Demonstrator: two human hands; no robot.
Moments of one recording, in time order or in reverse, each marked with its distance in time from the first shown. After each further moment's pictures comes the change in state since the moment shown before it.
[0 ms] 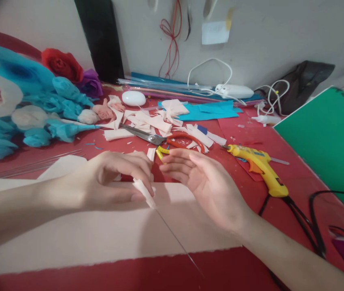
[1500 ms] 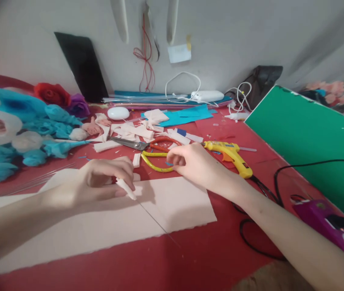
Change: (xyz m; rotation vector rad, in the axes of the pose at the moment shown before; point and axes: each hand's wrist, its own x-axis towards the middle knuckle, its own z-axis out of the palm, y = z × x) left_hand -0.001 0.002 -0.003 0.043 -0.025 0.030; right_hand 0.001 -0.040 -0.023 -1.404 0.007 -0.148
